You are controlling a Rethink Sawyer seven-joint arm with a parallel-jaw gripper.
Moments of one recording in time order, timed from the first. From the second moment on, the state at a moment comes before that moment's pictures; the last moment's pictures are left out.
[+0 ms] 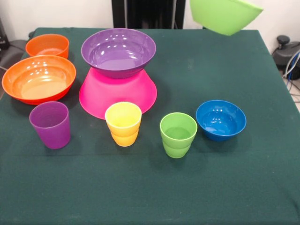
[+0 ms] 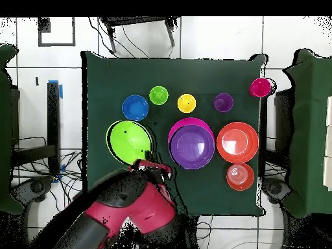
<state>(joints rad) 0.62 -0.44 -0.91 1.58 -1.49 -0.70 4.20</state>
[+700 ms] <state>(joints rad) 0.75 0.14 -1.33 1.50 -1.40 -0.62 4.38</state>
